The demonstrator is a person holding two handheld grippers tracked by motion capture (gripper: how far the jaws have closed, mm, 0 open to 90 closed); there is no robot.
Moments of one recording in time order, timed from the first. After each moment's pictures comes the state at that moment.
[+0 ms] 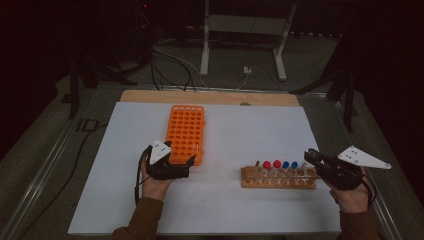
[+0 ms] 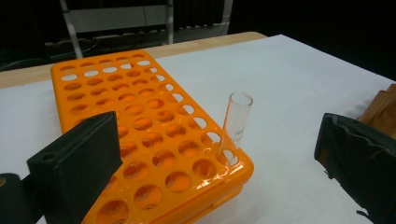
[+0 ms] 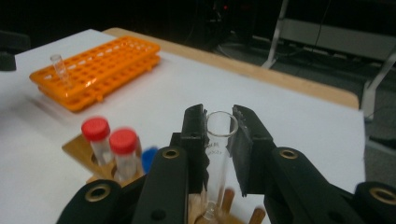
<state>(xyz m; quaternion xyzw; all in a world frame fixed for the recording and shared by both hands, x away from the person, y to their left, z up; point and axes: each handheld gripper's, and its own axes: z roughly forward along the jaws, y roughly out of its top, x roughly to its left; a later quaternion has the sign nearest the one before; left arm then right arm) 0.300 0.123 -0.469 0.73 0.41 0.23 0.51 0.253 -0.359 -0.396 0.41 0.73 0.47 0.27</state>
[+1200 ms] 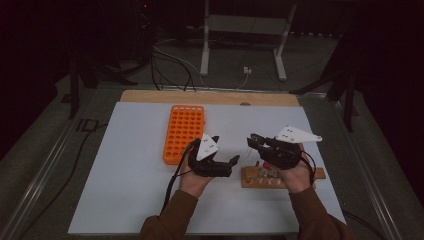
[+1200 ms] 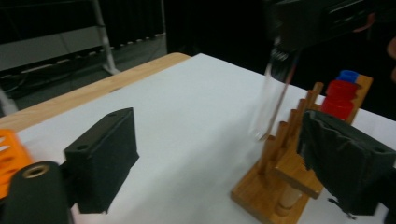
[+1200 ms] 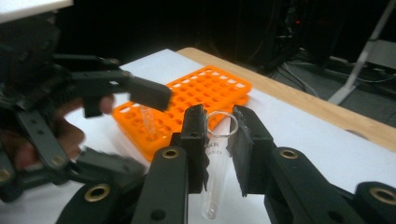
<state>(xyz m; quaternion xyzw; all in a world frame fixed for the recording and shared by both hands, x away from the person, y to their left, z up) 0.302 0.012 -0.432 0.77 0.29 0.19 0.54 0.302 -0.226 -0.385 0.32 0.77 0.52 0.20</state>
